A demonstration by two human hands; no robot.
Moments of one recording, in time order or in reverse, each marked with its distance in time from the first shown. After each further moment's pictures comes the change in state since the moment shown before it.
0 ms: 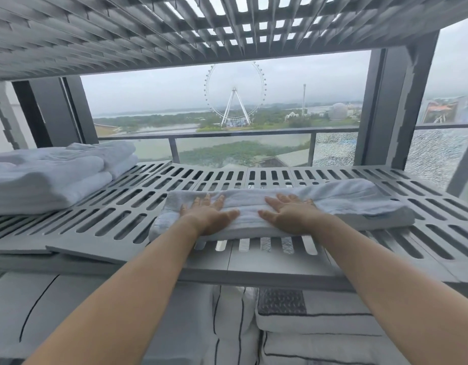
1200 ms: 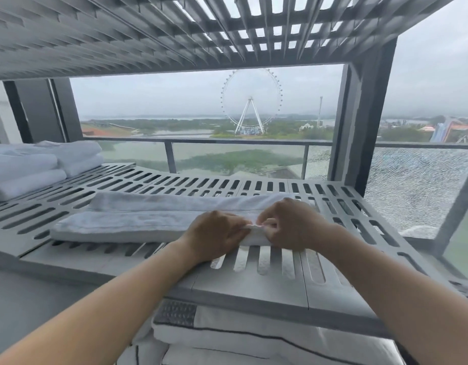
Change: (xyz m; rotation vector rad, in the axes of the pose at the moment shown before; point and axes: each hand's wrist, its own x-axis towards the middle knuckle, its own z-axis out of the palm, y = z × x) left_hand -0.013 0.202 0.035 -0.071 0.597 0.600; right_hand -0.078 0.160 -0.055 -0.018 0.337 -0.369
